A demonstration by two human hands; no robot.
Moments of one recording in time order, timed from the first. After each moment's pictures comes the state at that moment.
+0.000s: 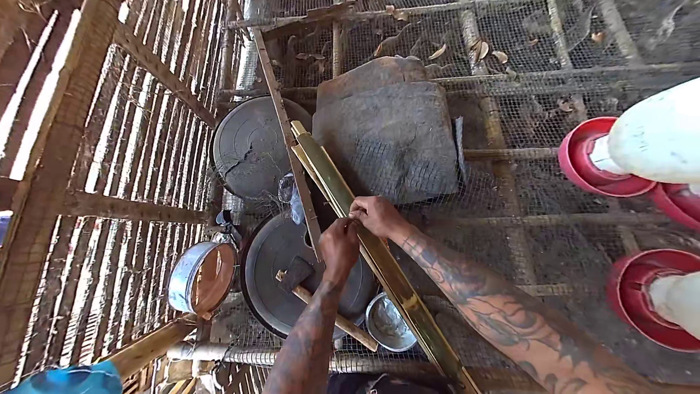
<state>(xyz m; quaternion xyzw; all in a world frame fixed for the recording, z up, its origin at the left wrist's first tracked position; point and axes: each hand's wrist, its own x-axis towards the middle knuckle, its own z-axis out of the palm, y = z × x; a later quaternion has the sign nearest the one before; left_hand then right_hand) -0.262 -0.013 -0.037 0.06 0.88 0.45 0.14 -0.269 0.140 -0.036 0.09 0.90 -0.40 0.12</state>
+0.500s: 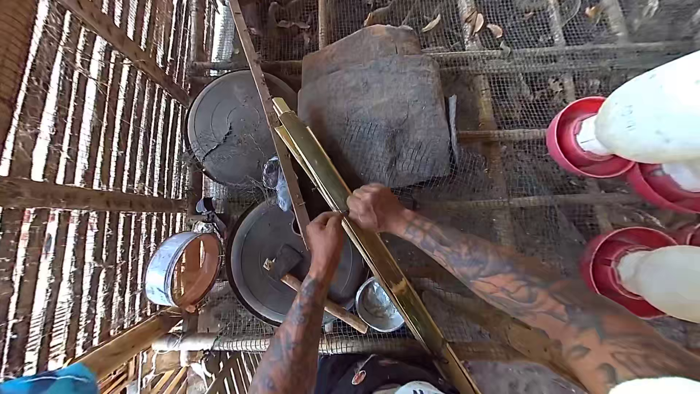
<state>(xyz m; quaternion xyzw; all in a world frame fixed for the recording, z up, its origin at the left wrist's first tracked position) -0.257 -0.025 -0.049 -0.13 0.74 0.61 0.26 -0.248 0.158 -0.058 -0.14 0.97 -0.18 0.00</state>
